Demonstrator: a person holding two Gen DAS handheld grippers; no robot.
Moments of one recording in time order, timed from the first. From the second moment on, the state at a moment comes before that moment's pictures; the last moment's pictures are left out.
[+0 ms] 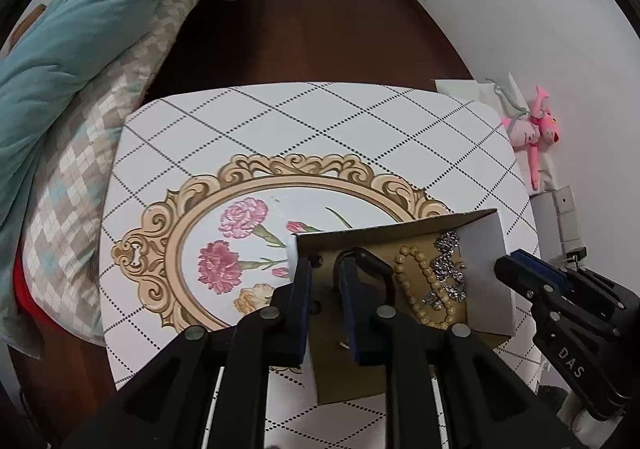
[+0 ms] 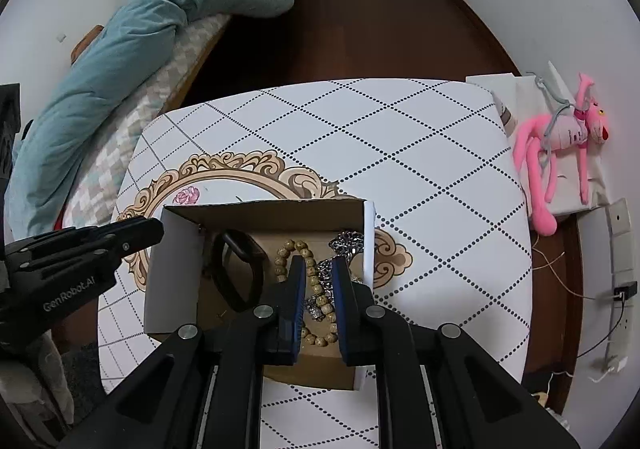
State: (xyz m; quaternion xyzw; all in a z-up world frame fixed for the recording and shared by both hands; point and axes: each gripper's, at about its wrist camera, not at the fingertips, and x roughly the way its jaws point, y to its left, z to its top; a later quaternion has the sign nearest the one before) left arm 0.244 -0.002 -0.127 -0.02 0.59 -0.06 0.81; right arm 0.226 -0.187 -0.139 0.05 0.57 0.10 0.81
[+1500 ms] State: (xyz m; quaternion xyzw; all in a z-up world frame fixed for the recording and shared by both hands) left arm 0.129 0.007 -0.091 -0.01 0.51 0.01 0.86; right arm 0.127 -0.202 -0.090 -0.02 0.50 -0.01 0.86
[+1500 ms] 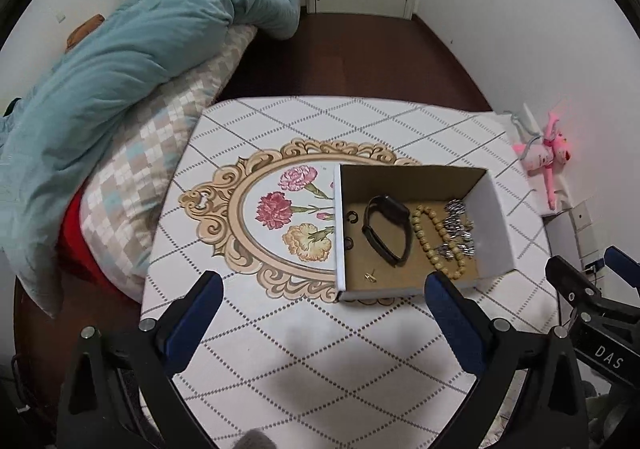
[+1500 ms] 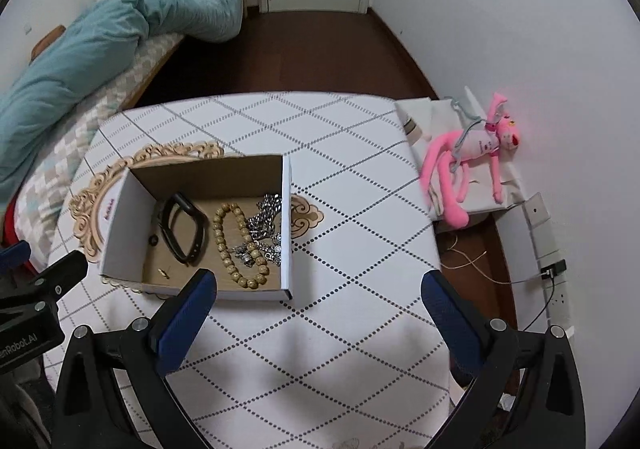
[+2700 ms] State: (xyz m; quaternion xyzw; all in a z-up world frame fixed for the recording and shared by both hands) left arm 0.014 0.005 0.067 -0.02 0.41 0.01 0.91; right arm -0.021 -0.204 0.112 -0.01 0.37 -0.02 0.93
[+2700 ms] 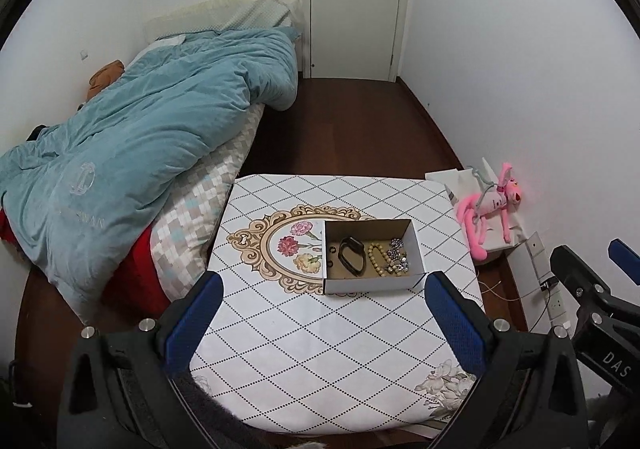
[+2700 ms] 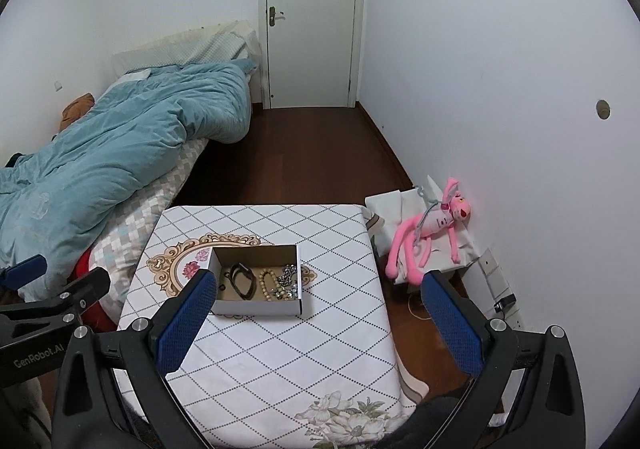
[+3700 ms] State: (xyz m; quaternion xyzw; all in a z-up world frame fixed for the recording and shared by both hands) left arm 0.081 0.000 0.014 -0.02 0.51 0.03 0.86; right arm 0.062 -0.207 0.044 -0.02 0.47 -0.02 0.88
